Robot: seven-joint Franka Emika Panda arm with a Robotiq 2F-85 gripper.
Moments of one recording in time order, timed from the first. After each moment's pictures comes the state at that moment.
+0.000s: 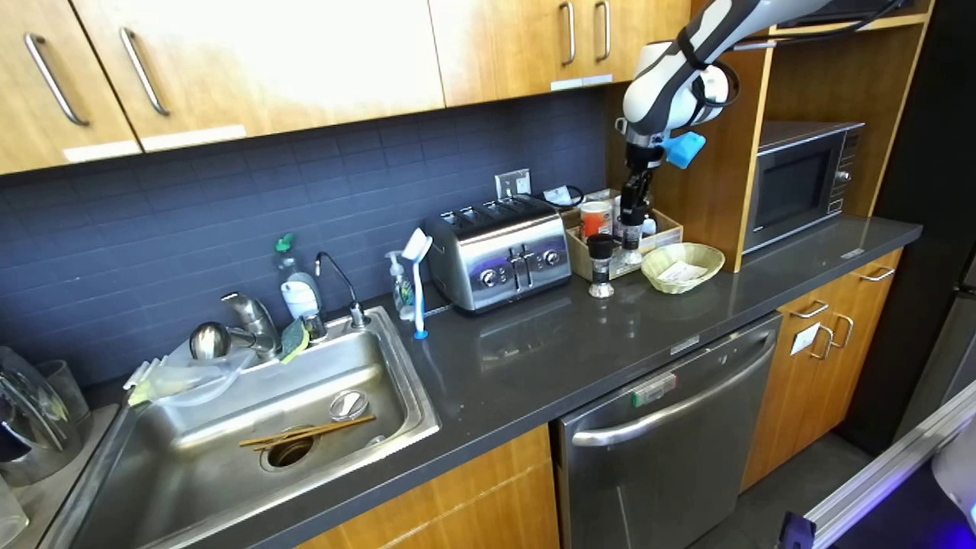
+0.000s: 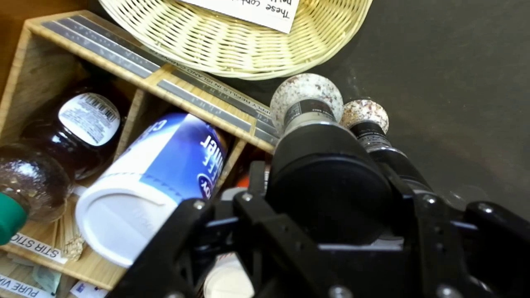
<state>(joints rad) -0.13 0.26 0.04 -2.02 -0.03 2.50 -0.54</state>
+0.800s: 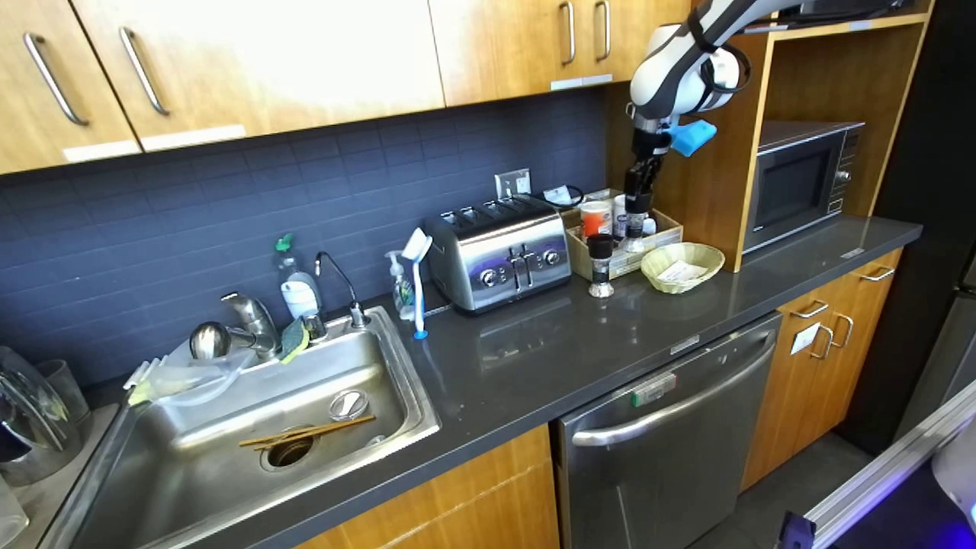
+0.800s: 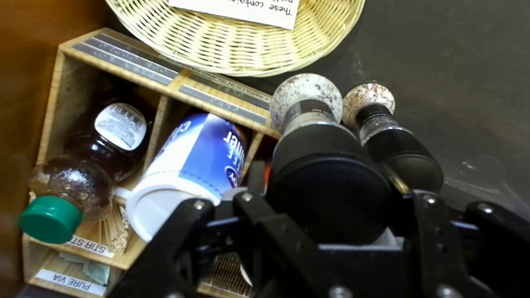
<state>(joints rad) -0.13 0.21 0.02 -2.03 0.01 2.50 -0.49</state>
